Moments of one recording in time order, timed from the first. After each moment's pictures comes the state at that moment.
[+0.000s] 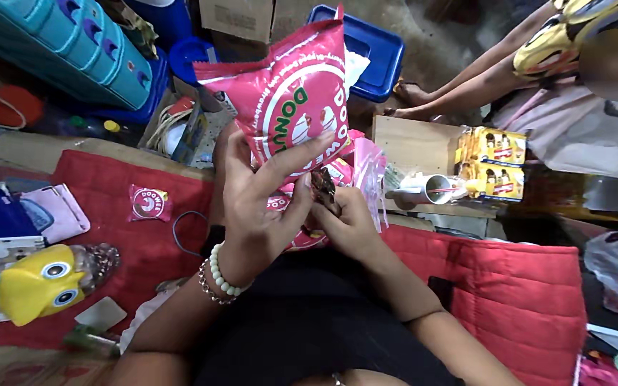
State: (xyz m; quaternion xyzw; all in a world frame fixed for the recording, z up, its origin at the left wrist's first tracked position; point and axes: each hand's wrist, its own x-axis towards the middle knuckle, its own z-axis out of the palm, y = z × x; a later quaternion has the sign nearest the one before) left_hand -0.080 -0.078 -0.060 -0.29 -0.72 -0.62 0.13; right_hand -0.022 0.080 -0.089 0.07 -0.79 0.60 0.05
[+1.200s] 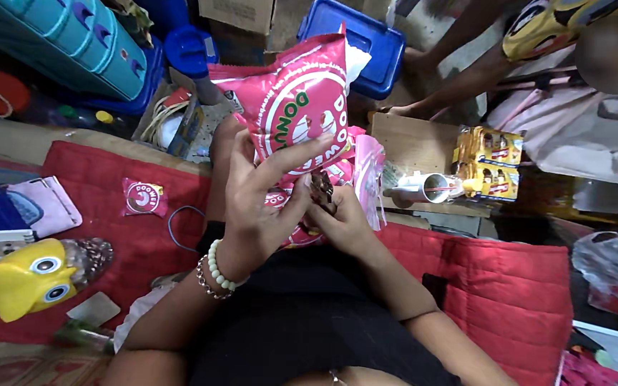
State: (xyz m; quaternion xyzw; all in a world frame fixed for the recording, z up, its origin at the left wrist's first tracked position) left_hand -0.078 -0.080 -0.070 -0.28 -0.70 -0.65 0.09; right_hand -0.022 0.080 -0.100 0.06 -0.79 0.61 0.01
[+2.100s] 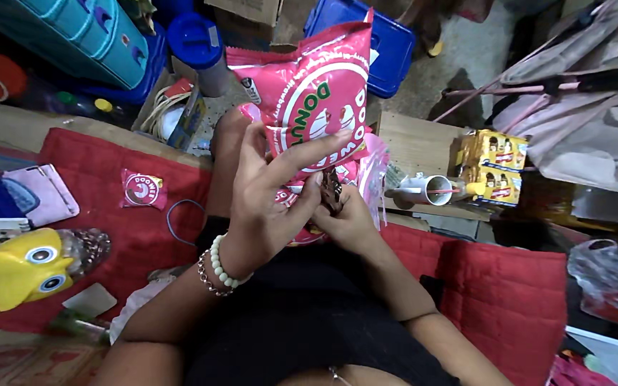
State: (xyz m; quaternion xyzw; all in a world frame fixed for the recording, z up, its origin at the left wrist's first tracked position) left_hand -0.080 -0.078 -0.068 -0.29 -0.70 -0.64 0.09; right_hand -0.022 0.081 -0.102 0.04 -0.75 0.66 -0.01
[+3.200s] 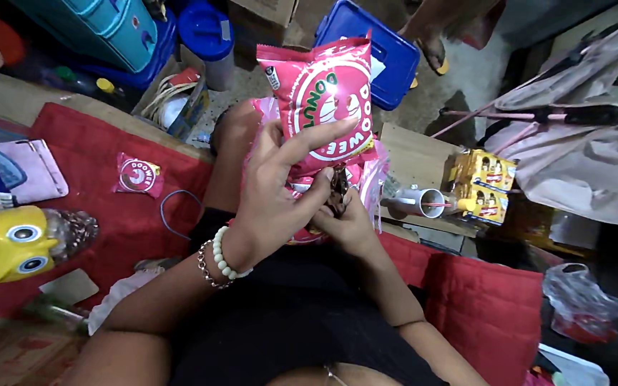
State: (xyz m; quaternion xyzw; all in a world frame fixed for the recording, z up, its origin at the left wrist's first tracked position) left_hand -0.077 -0.078 -0.062 -0.22 -0.70 -0.68 0.00; right_hand -0.021 0.081 -0.106 0.05 -0.70 0.71 -0.06
